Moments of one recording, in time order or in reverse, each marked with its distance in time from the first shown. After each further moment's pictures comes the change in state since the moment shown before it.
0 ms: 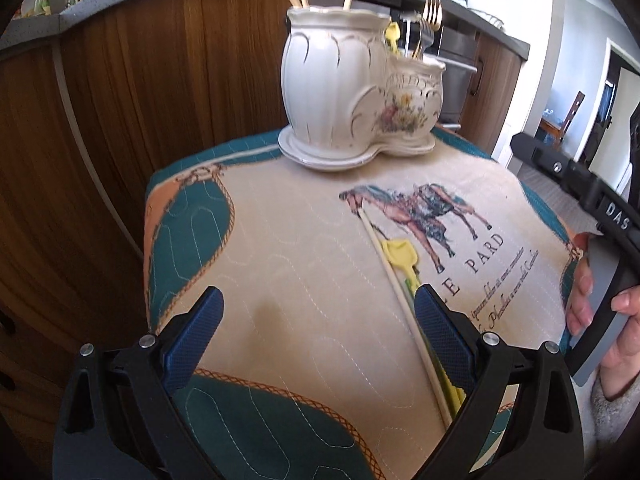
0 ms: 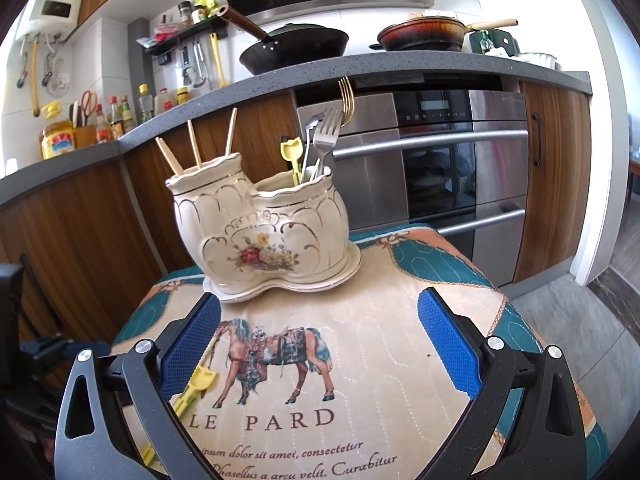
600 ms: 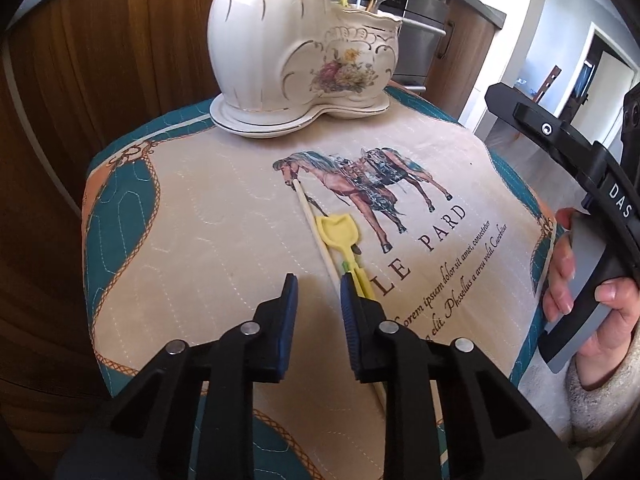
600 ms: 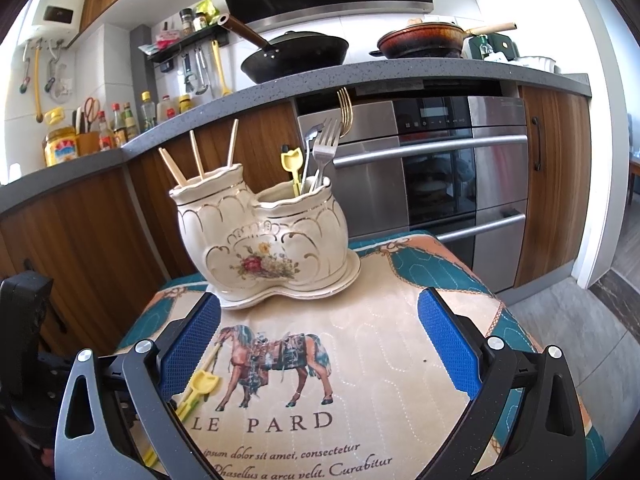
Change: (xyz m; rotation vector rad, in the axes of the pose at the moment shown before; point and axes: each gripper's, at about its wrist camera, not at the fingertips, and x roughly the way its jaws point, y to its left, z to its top) left arm 0.021 -0.030 0.009 0.044 0.142 -0.138; right arm -0.006 -0.004 0.003 0.002 -0.023 0.013
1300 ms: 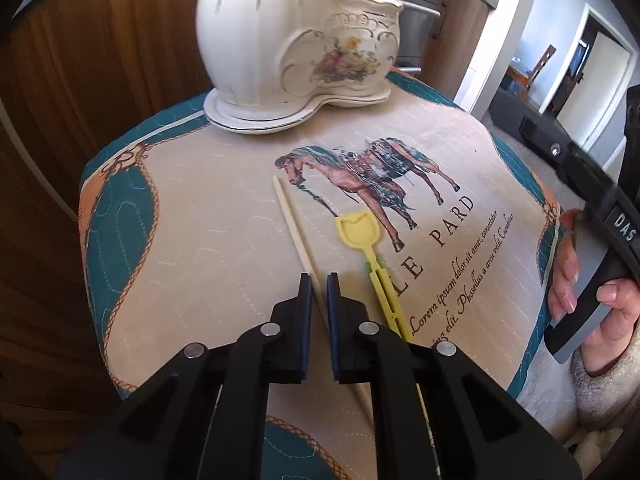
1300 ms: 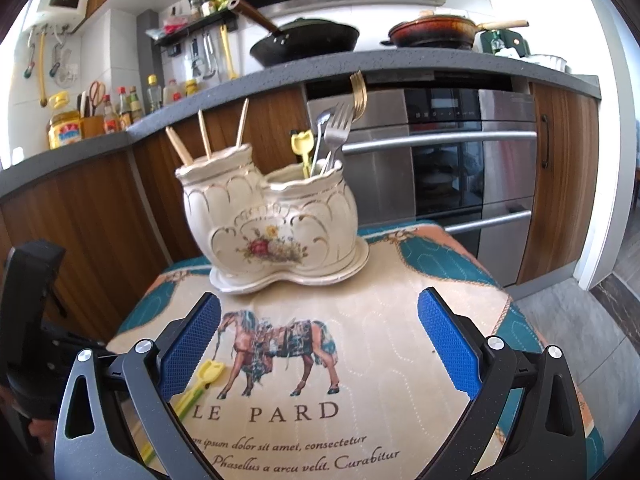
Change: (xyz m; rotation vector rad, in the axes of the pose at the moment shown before) left arm 0.000 0.017 0.011 0.040 0.056 -0.015; right arm 0.008 0.010 -0.004 -0.042 0.065 0.005
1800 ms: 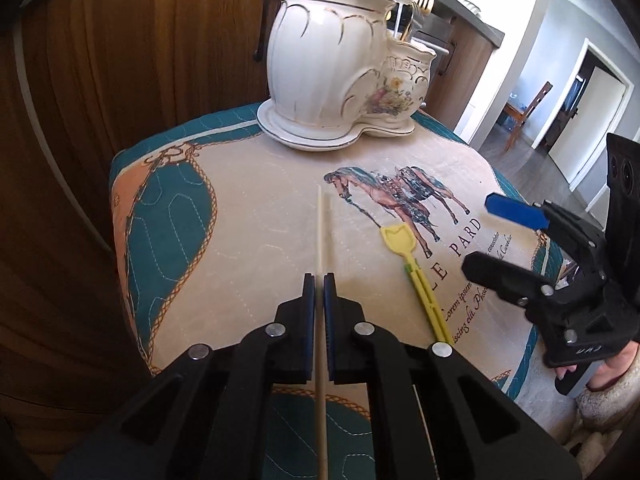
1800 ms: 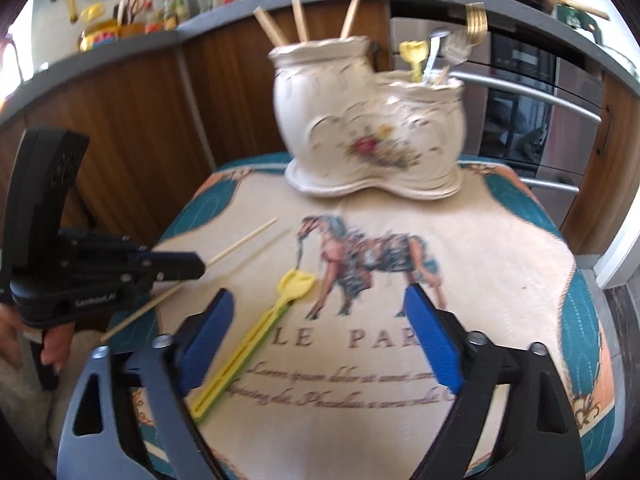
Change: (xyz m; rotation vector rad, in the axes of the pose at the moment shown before) left arm -0.016 0.042 -0.012 -0.064 -0.094 -0.049; right arm 0.016 0.074 -0.025 -0.158 0.326 0.102
